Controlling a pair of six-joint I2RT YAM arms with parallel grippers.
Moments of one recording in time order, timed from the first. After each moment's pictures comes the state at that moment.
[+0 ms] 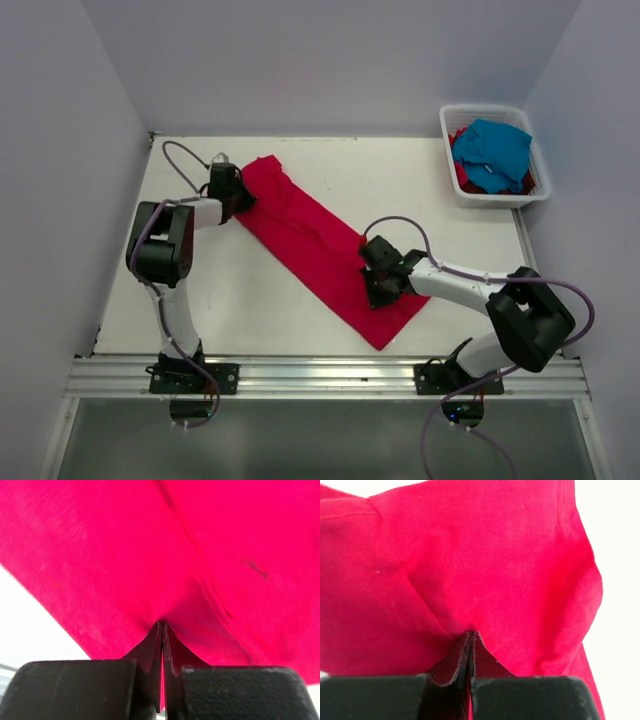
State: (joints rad) left arm -0.12 2.00 1.14 0.16 0.02 -0.70; right arm 0.73 1.47 0.75 -0.52 0.04 0.51
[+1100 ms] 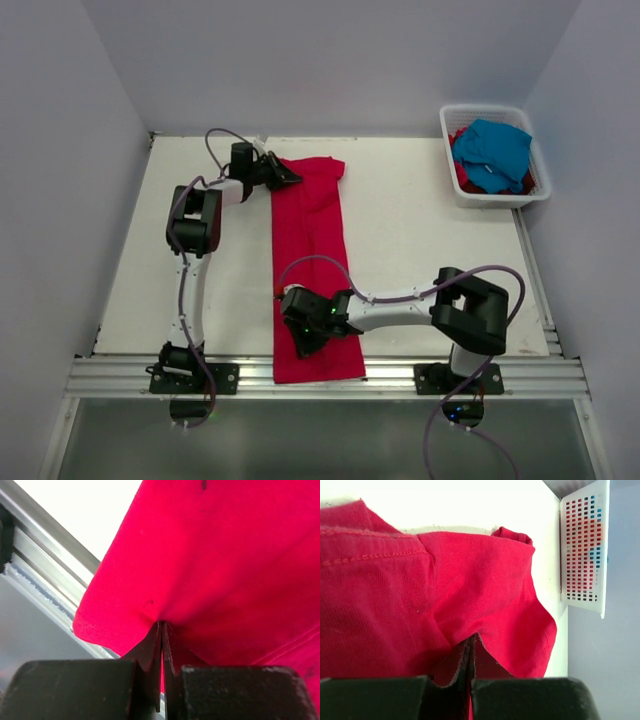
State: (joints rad) left arm -0.14 2.52 1.77 0.25 0.71 -0.83; right arm 1.28 1.76 0.97 -0.28 -0.12 0.73
